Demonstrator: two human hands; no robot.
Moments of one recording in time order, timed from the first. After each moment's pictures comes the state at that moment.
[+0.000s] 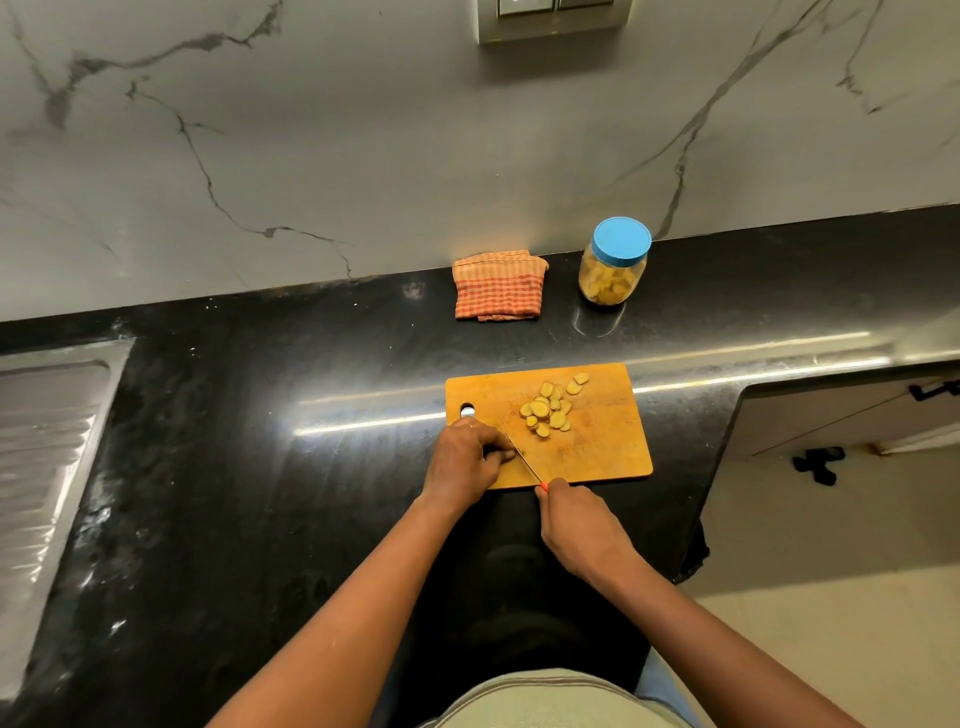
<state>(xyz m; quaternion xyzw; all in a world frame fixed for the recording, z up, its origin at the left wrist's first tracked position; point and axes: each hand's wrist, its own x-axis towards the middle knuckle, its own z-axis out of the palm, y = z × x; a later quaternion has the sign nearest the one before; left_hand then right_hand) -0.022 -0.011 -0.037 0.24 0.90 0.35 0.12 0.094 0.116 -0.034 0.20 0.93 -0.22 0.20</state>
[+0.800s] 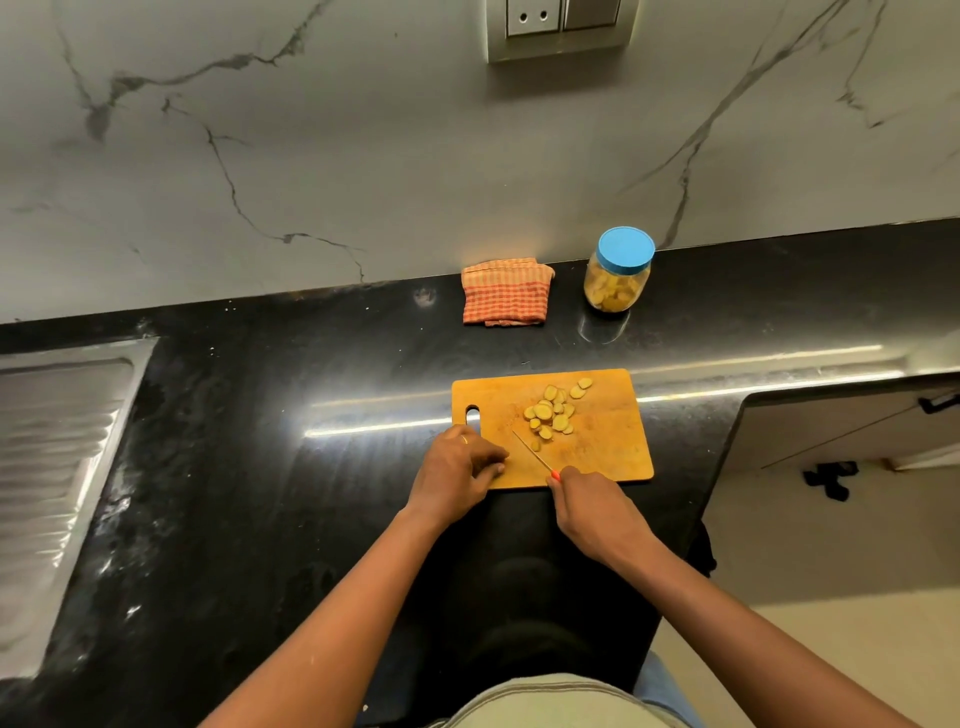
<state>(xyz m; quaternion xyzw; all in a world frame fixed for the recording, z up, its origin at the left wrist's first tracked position) -0.017 -0.038 -0.040 0.30 0.91 0.28 0.09 0.090 0.139 -0.025 0.16 0.95 -0.22 0.18</state>
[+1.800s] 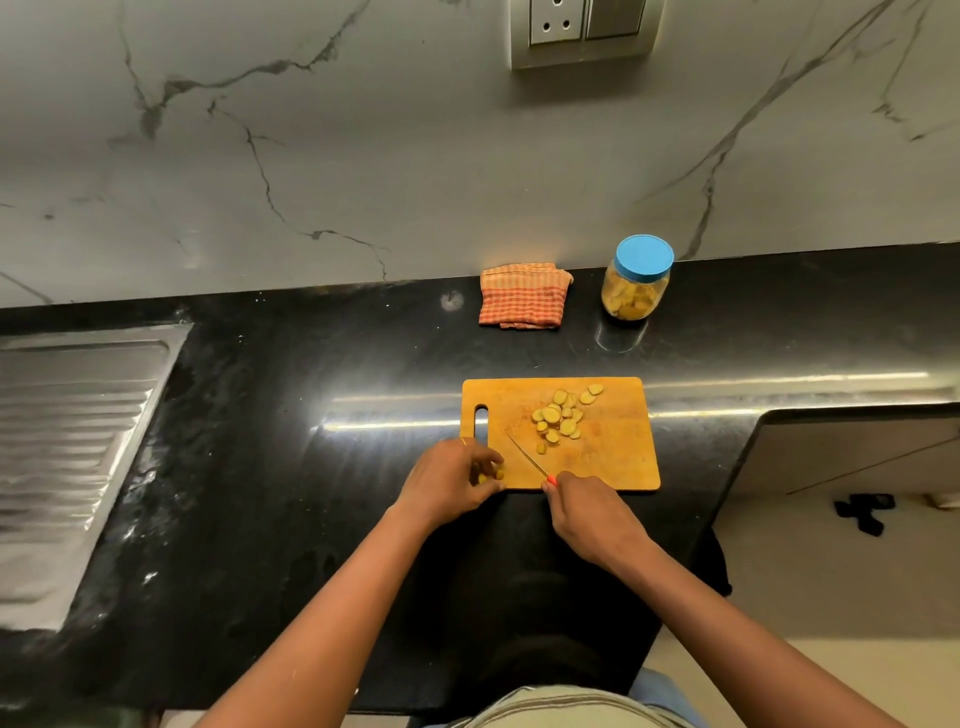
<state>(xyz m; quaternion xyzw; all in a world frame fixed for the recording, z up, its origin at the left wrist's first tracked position) -0.009 -0.046 -0.020 0.27 0.92 0.23 0.18 0.087 0.142 -0.027 0.10 0.95 -0.25 0.18</state>
